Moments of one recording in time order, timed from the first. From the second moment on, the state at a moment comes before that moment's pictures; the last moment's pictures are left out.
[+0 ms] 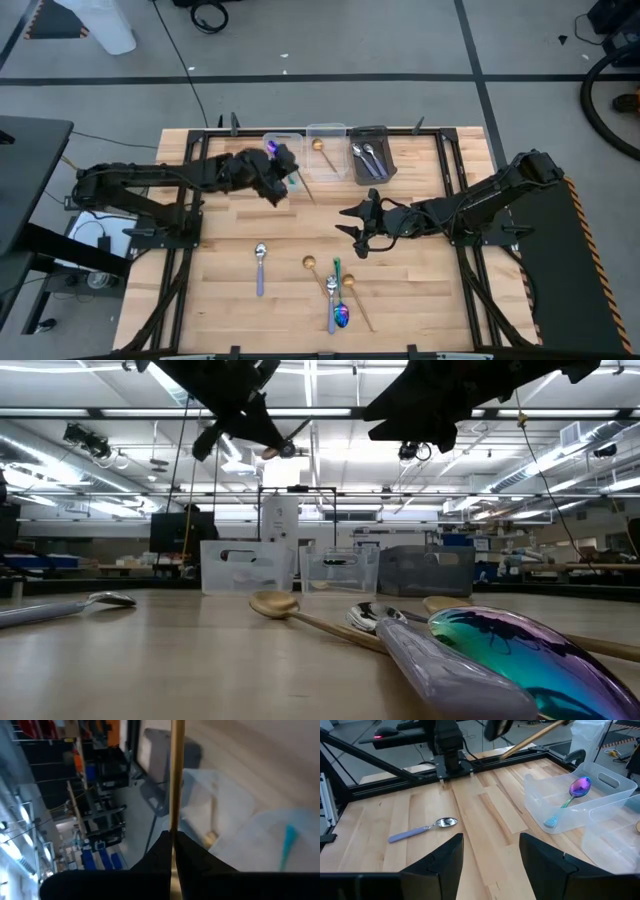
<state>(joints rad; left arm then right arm) 0.15 1.25 0.95 -0.21 -0.34 1.45 0.29 1.37 0.74 0.27 0.51 0.29</state>
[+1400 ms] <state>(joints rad) 0.46 1.68 0.95 0.65 0.02 1.63 0.29 1.37 0.74 0.28 0.52 0.28</state>
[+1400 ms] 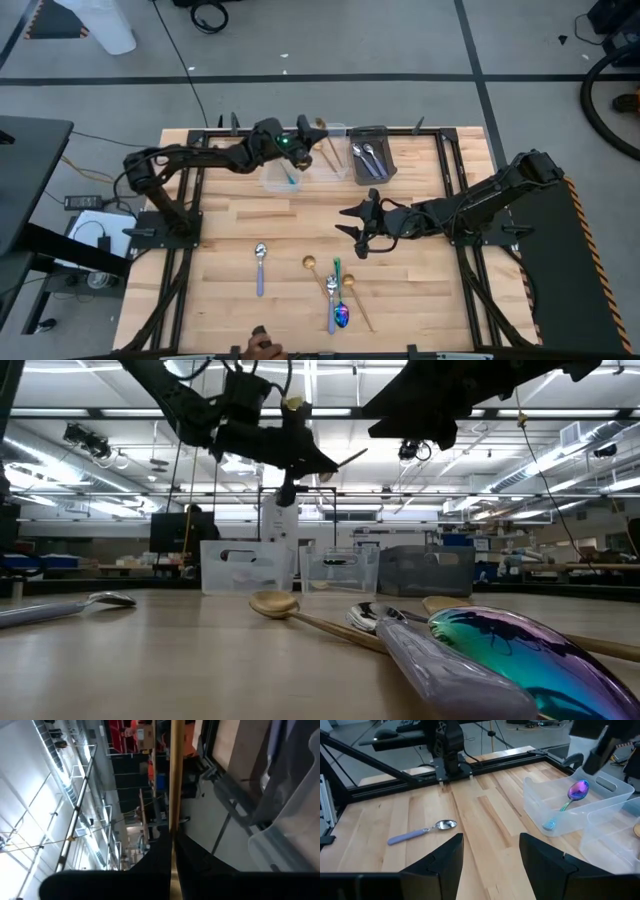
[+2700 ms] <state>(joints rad) 0.58 1.92 1.32 0.07 0.24 1.71 0.31 1.37 0.74 0.23 0.57 0.29</state>
